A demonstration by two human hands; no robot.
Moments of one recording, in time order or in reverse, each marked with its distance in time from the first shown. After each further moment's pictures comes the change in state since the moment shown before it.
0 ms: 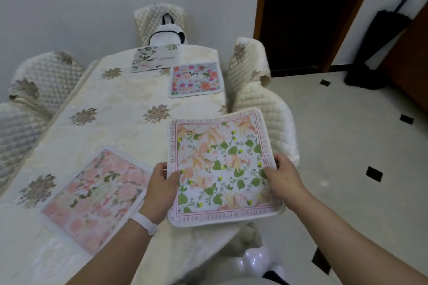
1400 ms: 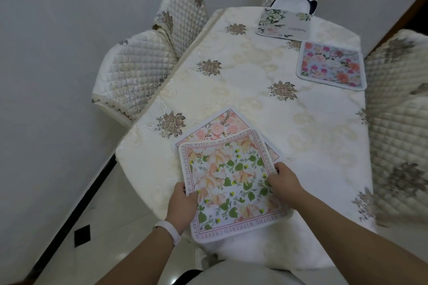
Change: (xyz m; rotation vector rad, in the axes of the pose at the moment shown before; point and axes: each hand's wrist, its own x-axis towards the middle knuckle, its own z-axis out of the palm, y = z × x) left_hand -0.007 -0.205 -0.287 -0.070 0.234 -0.405; right_hand -0.053 -0.039 0.364 -0.550 -0.449 0.003
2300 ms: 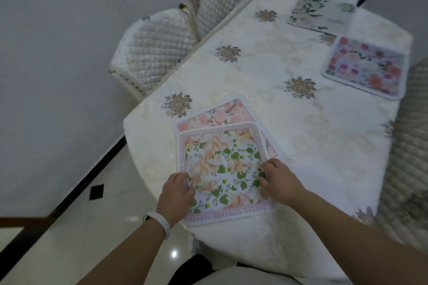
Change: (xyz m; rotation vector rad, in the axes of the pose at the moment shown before) left_hand -0.048 -0.004 0.036 0.442 0.130 0.114; right_hand 0.031 0.037 -0.033 -0.673 -0.189 -0.557
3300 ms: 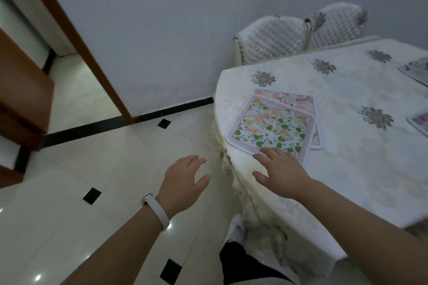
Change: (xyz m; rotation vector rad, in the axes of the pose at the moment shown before) left_hand -0.315 -0.025 0.077 0.100 0.525 -0.049; right_hand -0.174 -0.050 0.001 -0.569 -0.014 -0.863
